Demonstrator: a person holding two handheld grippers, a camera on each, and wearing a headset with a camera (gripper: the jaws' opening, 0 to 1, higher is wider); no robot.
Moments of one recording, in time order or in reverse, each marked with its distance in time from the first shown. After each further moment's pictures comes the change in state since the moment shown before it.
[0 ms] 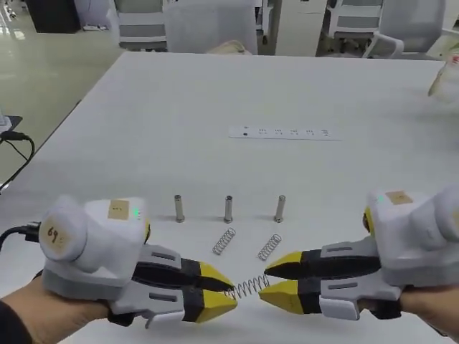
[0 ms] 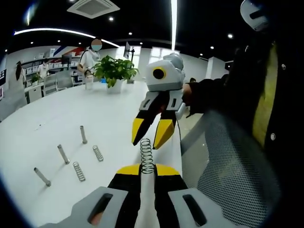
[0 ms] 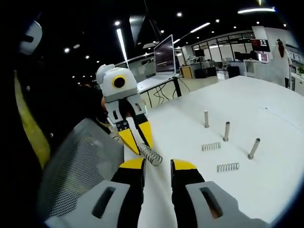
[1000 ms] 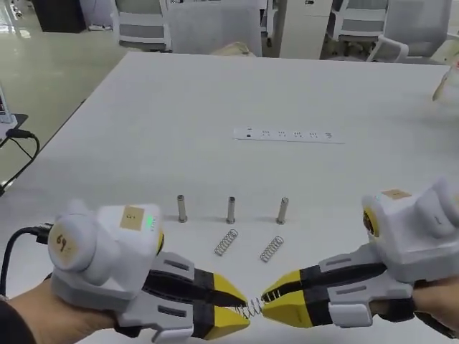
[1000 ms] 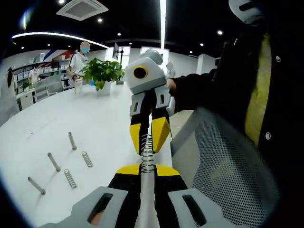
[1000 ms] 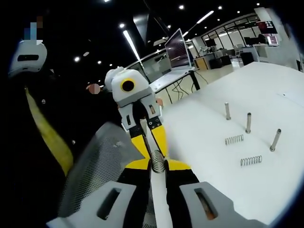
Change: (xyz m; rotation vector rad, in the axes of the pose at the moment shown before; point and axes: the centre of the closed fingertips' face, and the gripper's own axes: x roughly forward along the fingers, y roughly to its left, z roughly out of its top) left arm 0.007 -0.025 0.006 0.056 0.005 -0.076; right arm -0.002 0.033 0.001 0.107 0.044 0.206
